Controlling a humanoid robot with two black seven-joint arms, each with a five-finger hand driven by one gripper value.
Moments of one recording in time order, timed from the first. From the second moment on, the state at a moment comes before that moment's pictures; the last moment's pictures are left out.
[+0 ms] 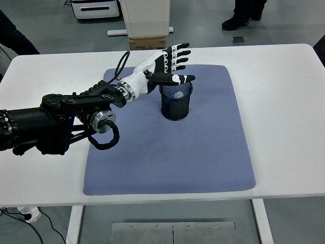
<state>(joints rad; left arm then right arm) -1.30 0.18 0.29 -0.97 -0.25 0.03 -0.55 -0.01 0.00 0.57 0.24 0.09 0.05 0.03</state>
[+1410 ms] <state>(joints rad) -0.91 0.34 -0.24 -0.77 -0.23 0.02 -0.55 -0.01 0.00 0.57 0.24 0.09 0.05 0.03</state>
